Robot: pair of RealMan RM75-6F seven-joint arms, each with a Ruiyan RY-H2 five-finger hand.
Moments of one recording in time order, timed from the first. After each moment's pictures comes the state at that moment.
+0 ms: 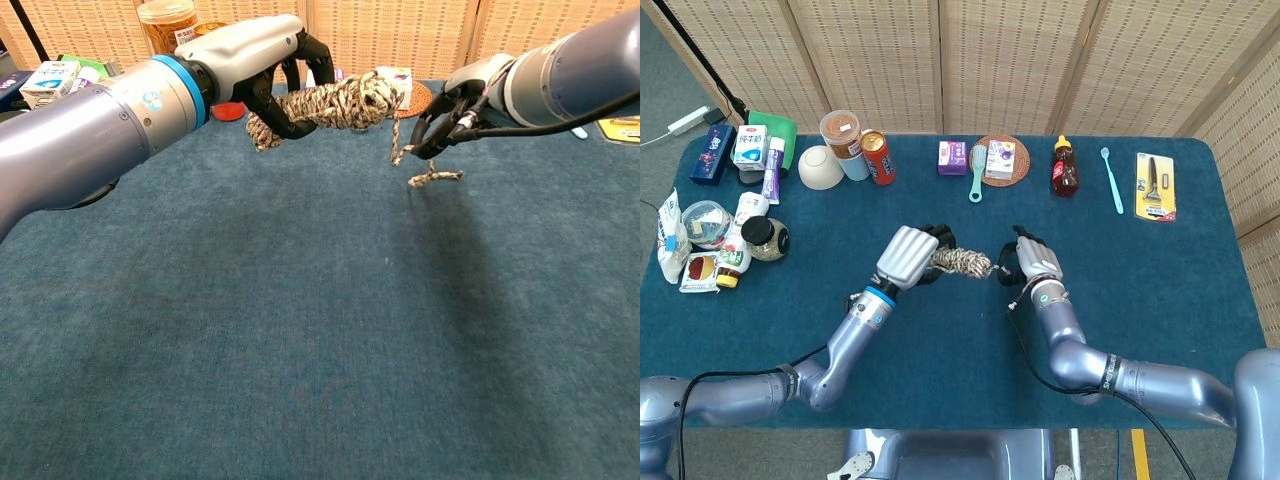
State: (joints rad) left arm -0.93 -1.74 -0.32 -1.38 1.14 1.02 0.35; right arm 1.04 -1.48 0.41 -1.65 -0.03 0.99 -0.51
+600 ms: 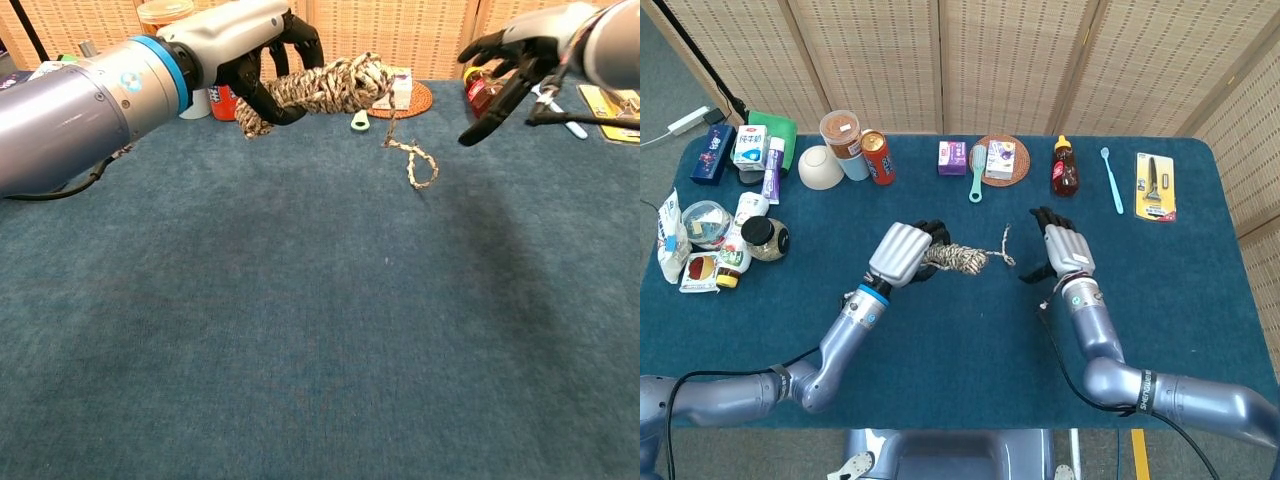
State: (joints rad) left arm -0.91 -1.68 -0.31 -1.45 1.13 1.04 0.36; right arm 0.93 -1.35 0.35 -1.75 -0.31 1.06 -0.42
